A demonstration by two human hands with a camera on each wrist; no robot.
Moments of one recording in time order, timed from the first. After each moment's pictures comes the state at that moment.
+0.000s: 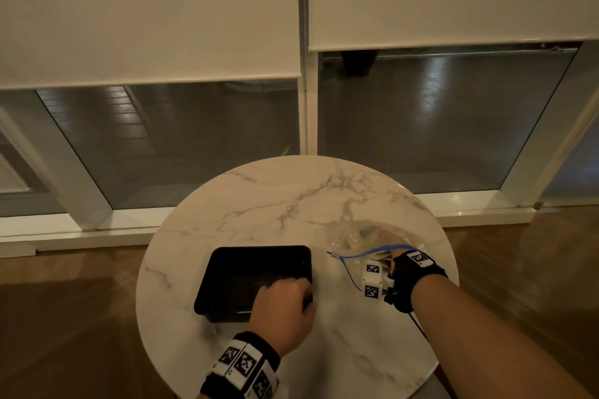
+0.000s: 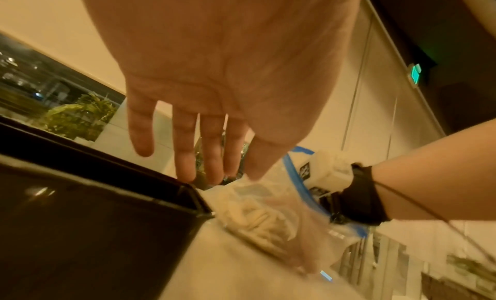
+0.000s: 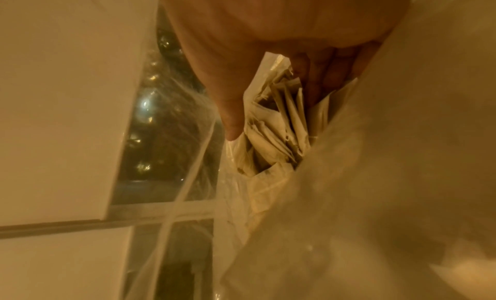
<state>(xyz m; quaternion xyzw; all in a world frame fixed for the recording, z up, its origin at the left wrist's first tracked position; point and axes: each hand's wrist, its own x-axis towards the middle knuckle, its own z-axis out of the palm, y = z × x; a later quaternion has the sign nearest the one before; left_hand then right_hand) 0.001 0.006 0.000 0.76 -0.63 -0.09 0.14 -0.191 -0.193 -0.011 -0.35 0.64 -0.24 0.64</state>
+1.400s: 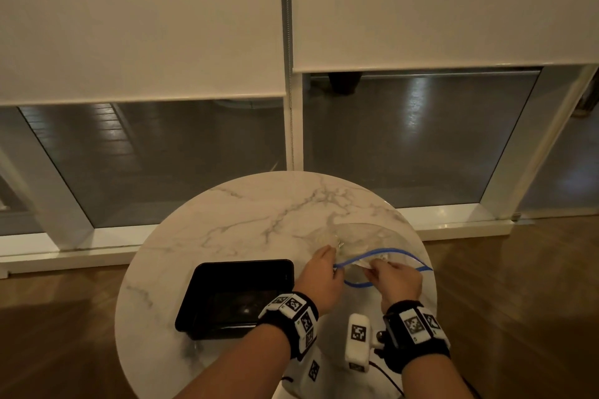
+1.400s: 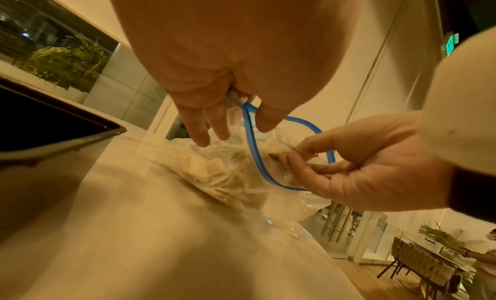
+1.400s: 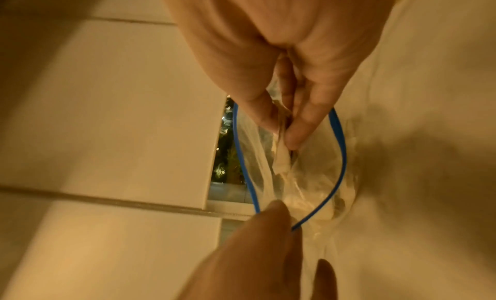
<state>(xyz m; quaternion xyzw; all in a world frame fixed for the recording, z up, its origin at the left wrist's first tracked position) -0.055 -0.089 0.007 0.68 -0.63 -0.23 0.27 -0.198 -0.145 -0.008 -0.28 0.64 -0.48 0.53</state>
